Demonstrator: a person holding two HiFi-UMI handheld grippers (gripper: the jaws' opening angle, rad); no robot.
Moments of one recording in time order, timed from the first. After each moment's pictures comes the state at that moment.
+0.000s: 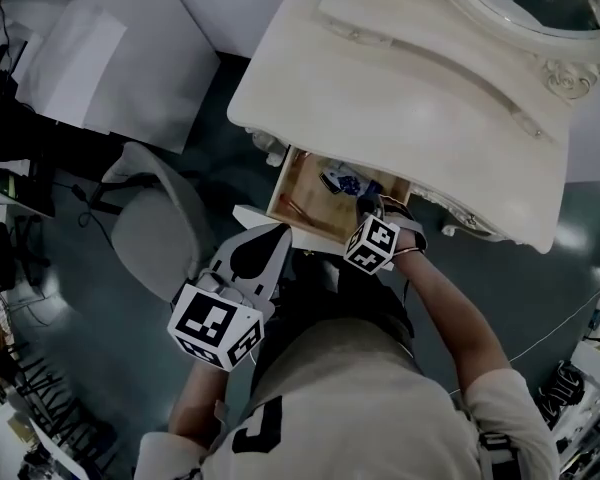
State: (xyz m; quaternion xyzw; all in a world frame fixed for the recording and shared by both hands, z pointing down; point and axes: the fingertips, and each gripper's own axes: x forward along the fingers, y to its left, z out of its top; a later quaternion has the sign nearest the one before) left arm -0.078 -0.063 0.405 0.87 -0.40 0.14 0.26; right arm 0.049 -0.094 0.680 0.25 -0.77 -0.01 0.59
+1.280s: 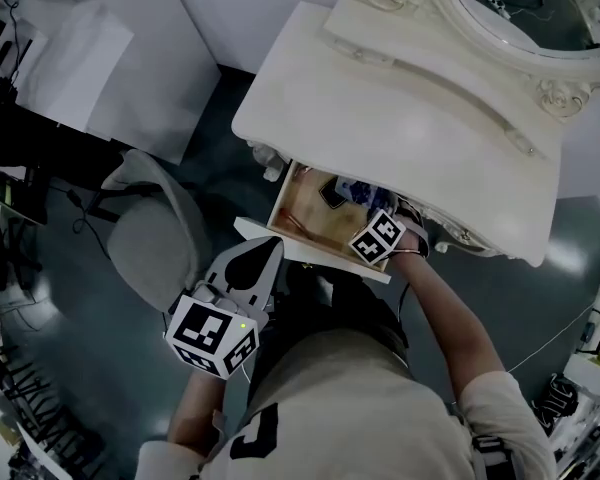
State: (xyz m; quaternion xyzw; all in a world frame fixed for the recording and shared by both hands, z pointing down) left arm -0.101 -0.062 0.405 0.86 -0.41 0.13 0.26; right arm 0.099 -0.128 0.696 0.33 -0.70 0.04 0.64
